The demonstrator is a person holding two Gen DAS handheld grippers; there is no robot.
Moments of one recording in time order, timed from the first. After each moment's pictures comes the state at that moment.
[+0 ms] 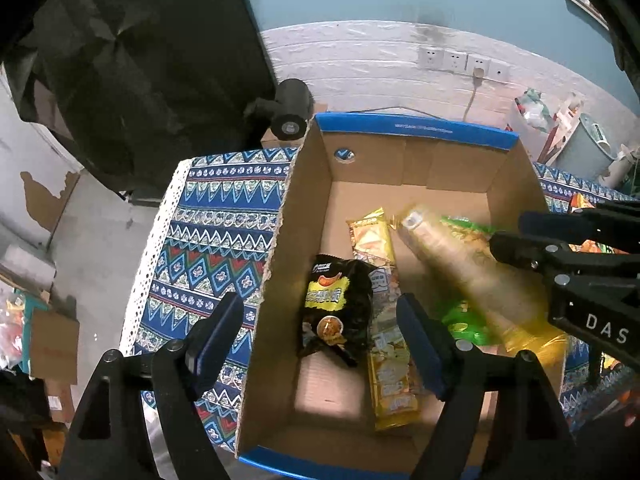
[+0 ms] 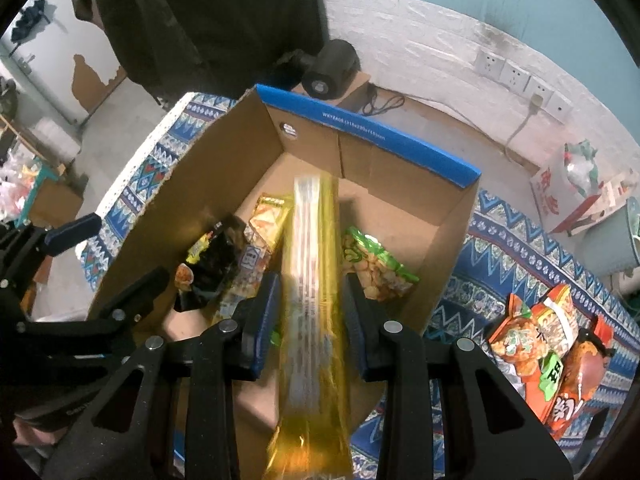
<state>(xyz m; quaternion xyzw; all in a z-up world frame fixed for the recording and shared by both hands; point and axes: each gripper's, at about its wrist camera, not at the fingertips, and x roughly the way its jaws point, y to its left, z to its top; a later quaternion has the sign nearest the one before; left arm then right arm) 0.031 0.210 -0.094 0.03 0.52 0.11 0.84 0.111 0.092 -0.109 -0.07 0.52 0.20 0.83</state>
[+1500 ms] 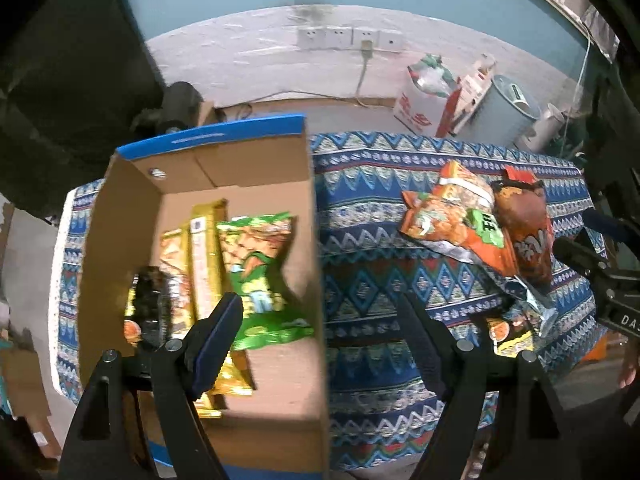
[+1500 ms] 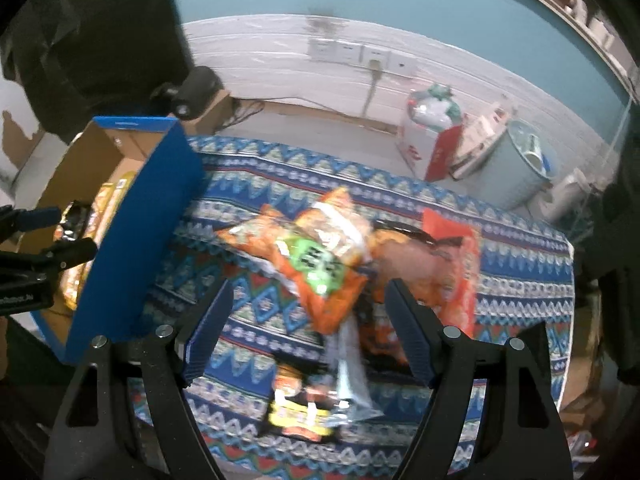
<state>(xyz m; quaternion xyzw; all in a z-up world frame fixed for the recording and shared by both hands) 0.055 0.049 -0.095 0.02 0.56 -0.02 0.83 0.031 -0.153 -0.084 -0.05 0.49 0.02 0.87</state>
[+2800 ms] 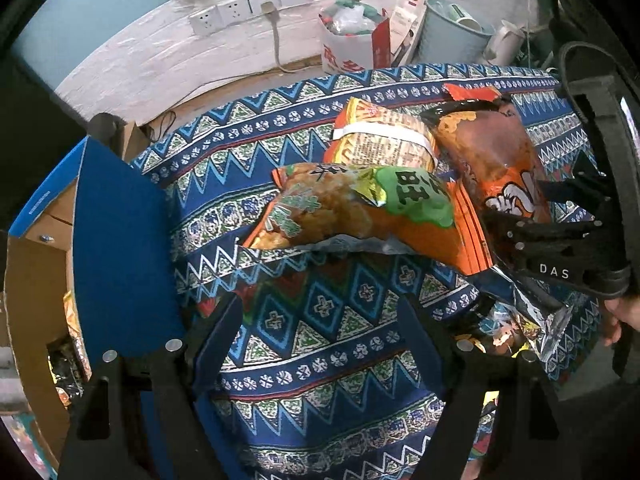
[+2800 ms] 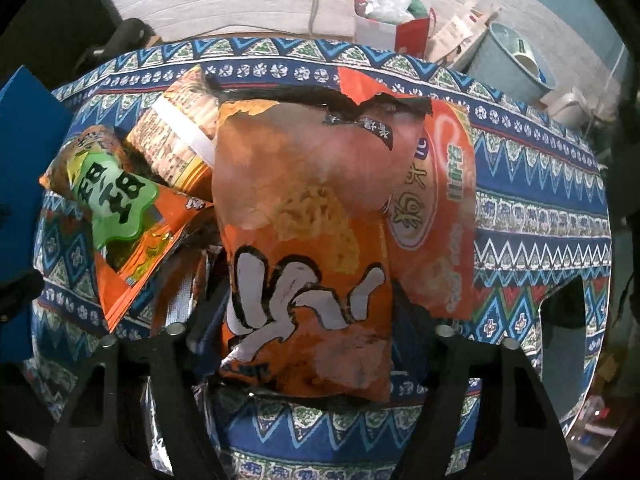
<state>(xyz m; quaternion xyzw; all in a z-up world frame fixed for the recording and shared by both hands) 0.086 -0.079 -0.173 0.13 0.60 -0.10 0.79 0.069 -0.248 -0.208 -0.02 0.58 -0.02 0.81</state>
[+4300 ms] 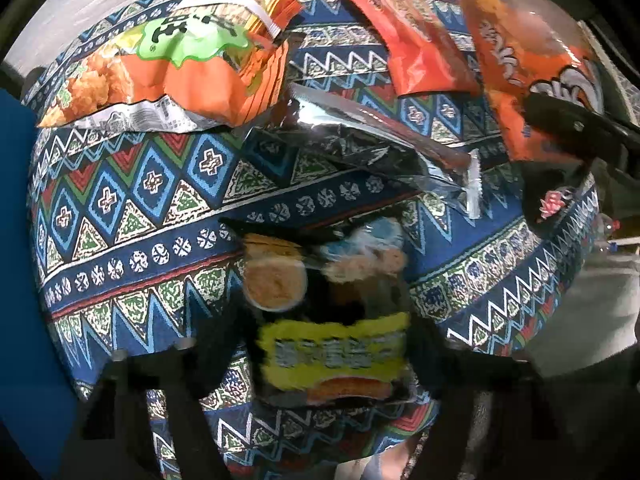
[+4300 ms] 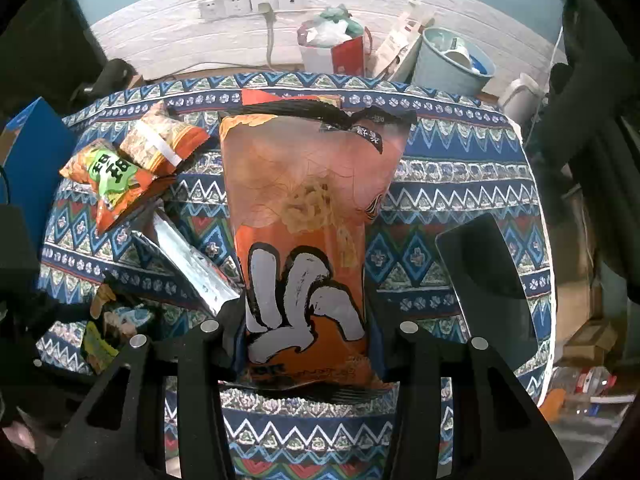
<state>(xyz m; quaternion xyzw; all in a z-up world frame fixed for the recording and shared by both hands) 0.024 -0.166 -0.243 0.07 0.67 -0.17 0.72 -0.016 -0.308 -0.160 0.02 0.53 -0.06 0.84</state>
